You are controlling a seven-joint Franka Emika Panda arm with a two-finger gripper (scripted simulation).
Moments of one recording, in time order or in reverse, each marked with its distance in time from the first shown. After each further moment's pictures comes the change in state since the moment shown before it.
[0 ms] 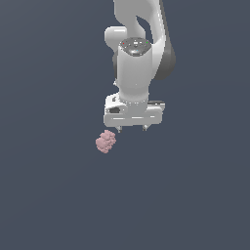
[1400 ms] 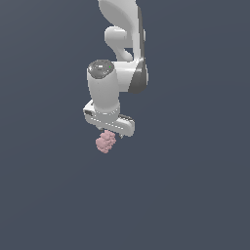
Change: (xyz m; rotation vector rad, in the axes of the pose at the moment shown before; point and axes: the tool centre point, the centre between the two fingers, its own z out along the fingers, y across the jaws) arm -0.032 0.089 0.053 -0.021 -0.042 0.445
